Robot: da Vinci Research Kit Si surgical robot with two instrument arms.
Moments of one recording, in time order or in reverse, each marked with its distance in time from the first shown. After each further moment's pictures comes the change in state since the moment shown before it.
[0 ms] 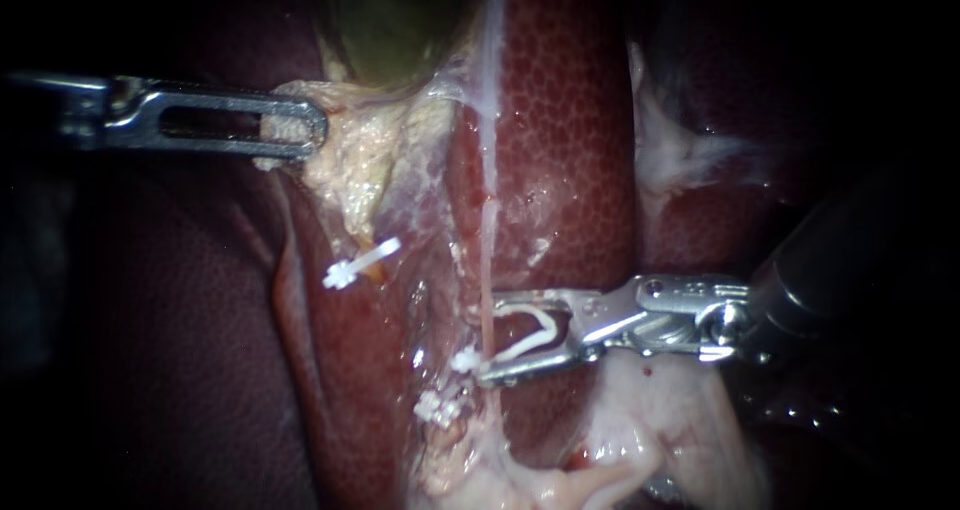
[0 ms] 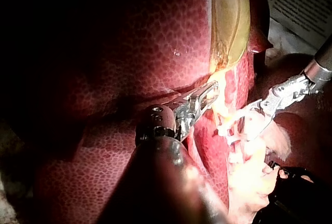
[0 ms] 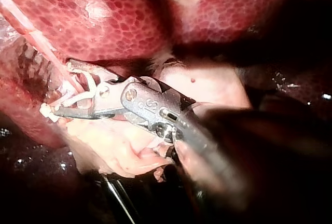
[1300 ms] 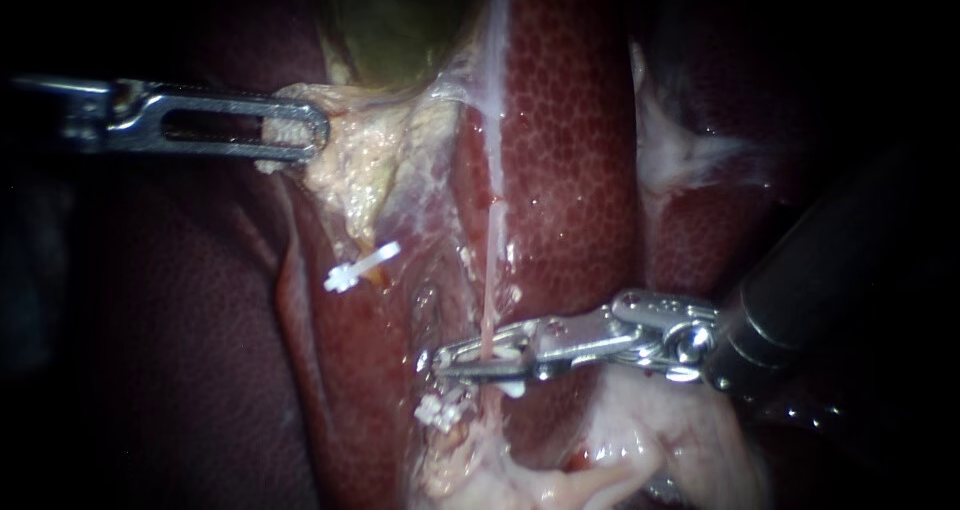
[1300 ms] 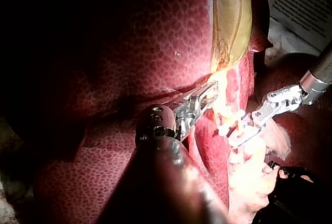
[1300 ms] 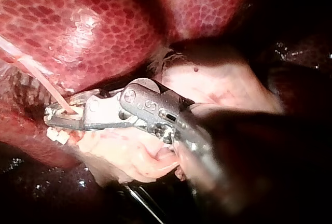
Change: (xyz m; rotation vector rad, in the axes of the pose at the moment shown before) right arm -0.002 0.000 0.002 0.123 0.004 0.110; left arm 0.000 0.000 0.000 -0.002 -0.001 0.001
